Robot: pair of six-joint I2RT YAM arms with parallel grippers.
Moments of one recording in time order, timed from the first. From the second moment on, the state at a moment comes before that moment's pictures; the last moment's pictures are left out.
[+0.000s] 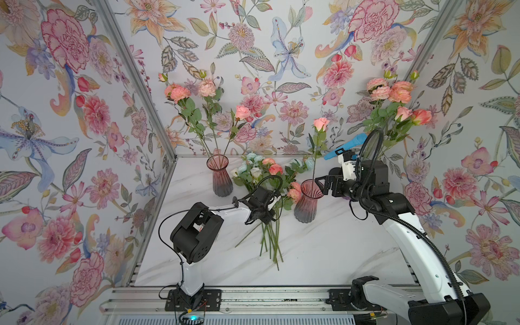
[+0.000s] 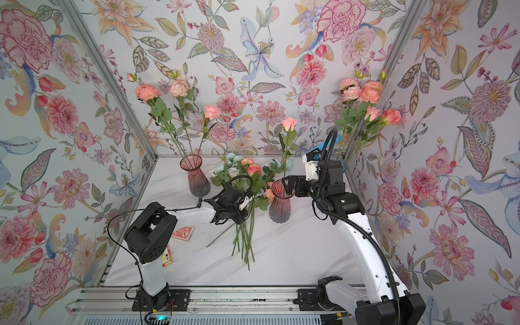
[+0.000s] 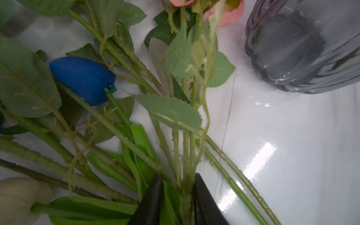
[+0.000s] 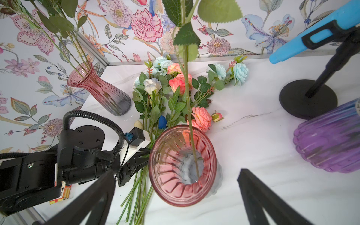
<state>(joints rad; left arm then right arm) -0.69 1.89 1.12 -0.17 0.10 0.07 0.24 1.14 1.22 -0.62 -0.28 0.23</state>
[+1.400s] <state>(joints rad) -0.54 1.65 1.04 -0.01 0.14 -0.02 0.40 1.21 1.30 -0.63 -0.25 0.27</state>
